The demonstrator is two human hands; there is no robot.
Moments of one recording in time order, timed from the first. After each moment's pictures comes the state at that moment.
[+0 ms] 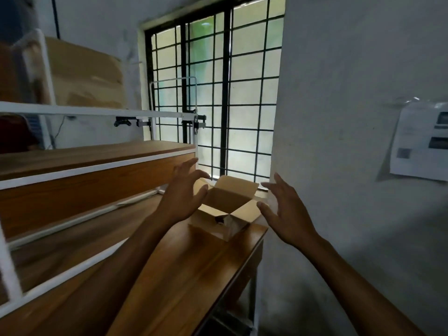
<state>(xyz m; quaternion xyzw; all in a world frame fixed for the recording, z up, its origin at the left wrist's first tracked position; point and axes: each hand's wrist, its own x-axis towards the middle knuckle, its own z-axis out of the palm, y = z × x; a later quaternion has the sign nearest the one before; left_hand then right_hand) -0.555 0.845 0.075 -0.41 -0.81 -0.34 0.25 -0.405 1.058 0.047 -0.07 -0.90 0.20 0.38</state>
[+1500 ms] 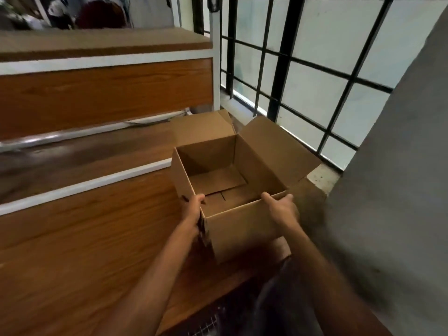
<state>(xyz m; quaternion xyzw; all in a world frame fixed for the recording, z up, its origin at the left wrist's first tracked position) -0.911 1.189 -0.202 0.32 -0.61 -0.72 -0.05 -0.911 1.409 -0.183 -0.28 -0.84 0.47 -0.03</state>
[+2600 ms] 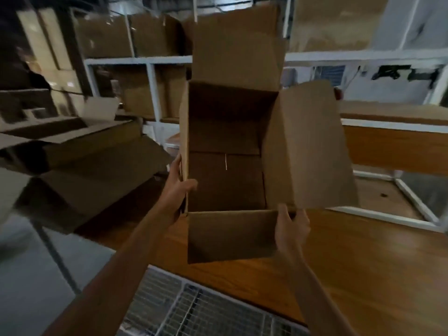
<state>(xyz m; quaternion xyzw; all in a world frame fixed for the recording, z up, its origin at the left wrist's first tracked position) -0.453 0.790 -0.015 0.25 -0.66 -0.60 0.37 -0.605 0.973 -0.079 0.09 -0.71 0.70 -0.07</state>
